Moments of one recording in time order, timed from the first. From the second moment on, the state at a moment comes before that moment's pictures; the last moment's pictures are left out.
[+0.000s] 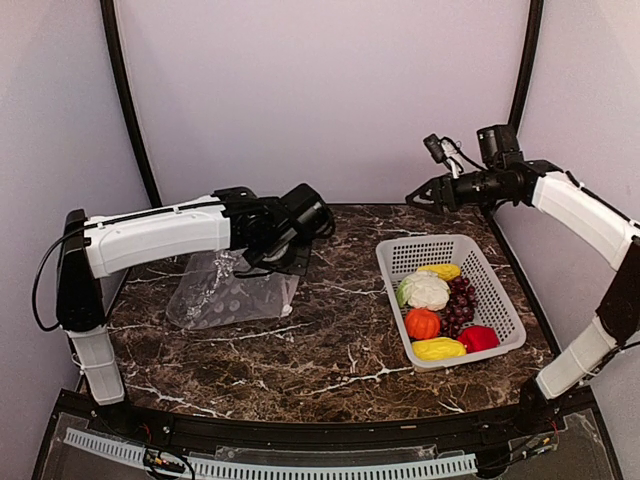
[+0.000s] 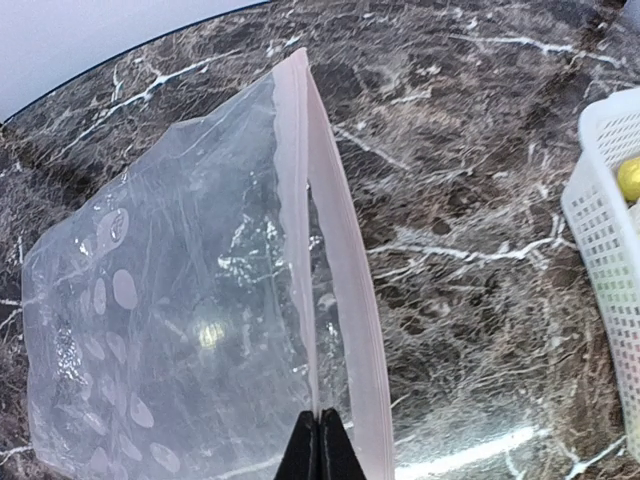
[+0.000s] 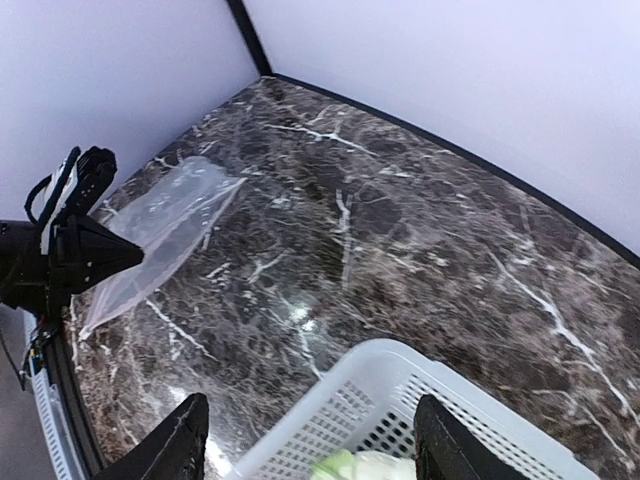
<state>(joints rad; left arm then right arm) -0.97 1.88 1.70 -0.98 -0.55 -0.66 0.26 1.48 1.40 -0.56 -0.66 -0.13</state>
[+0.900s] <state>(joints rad) -0.97 1.75 1.54 -0.44 -0.44 -0.62 0.59 2.12 1.84 -0.65 -0.74 0.24</state>
